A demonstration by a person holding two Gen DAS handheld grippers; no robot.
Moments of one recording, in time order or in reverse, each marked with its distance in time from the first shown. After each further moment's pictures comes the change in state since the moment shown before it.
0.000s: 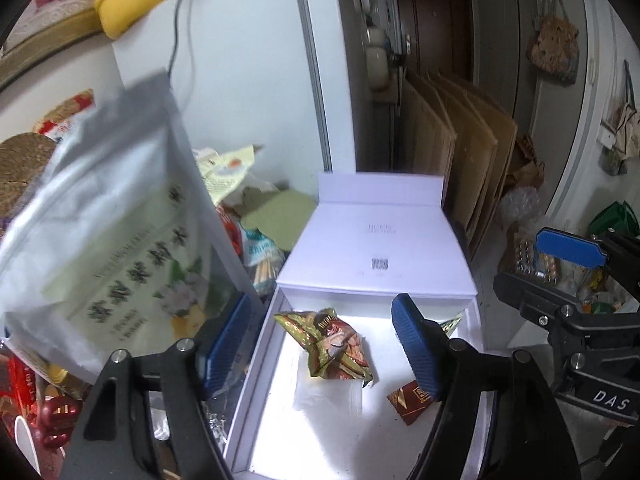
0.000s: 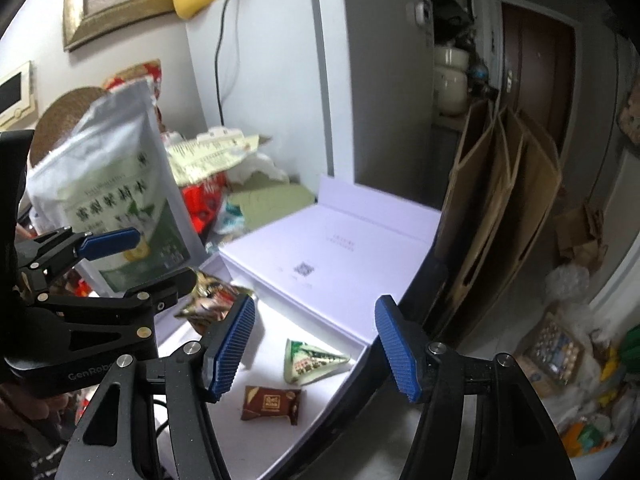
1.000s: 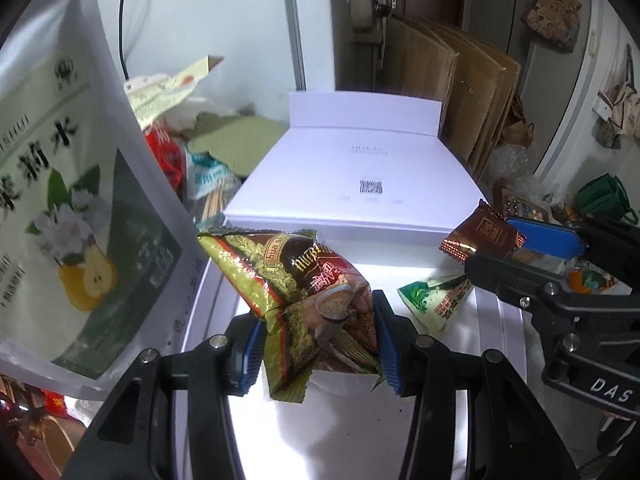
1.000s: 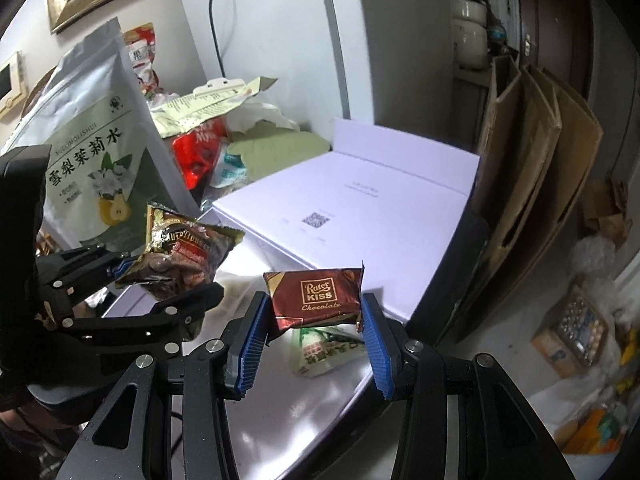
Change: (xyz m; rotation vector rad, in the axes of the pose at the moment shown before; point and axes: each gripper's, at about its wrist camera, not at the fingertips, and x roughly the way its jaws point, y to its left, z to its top) left arm 0.088 -0.008 -0.039 0.003 0.202 -0.101; right arm 0.070 -0.006 -0.027 0.035 0.160 0.087
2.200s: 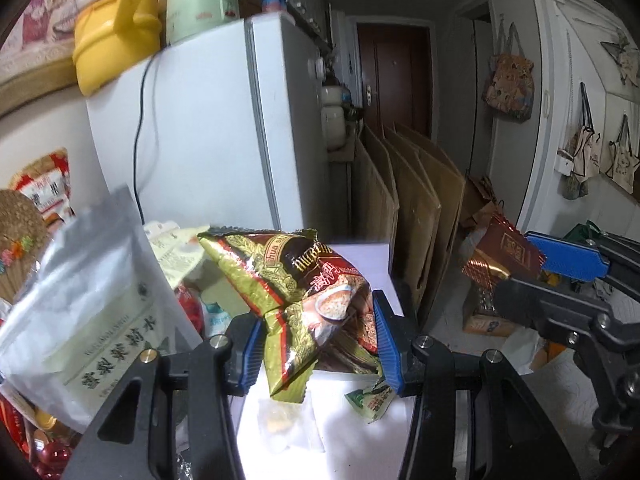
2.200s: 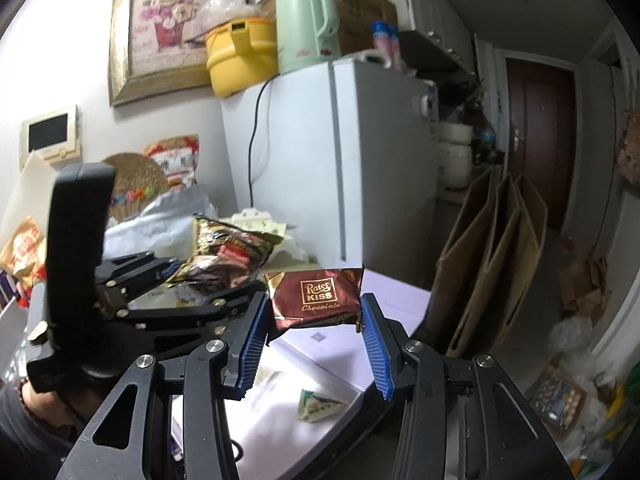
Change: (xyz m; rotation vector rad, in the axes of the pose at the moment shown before) left arm -0.121 -0.030 0.047 0.060 -0.378 -0.035; right arm -0.158 0.020 0.021 -0.093 -0.382 -0.023
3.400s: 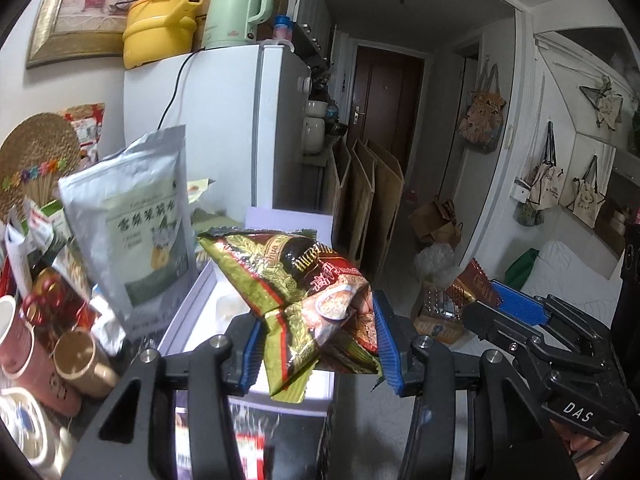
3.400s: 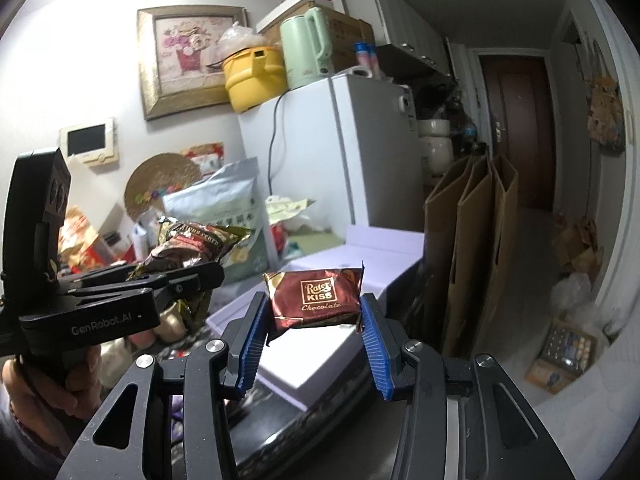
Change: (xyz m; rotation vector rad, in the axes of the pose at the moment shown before) left arm -0.156 -0.033 -0.098 -0.134 -0.078 -0.112; right arm -0.133 0.047 -0.119 0.106 -0.098 -0.004
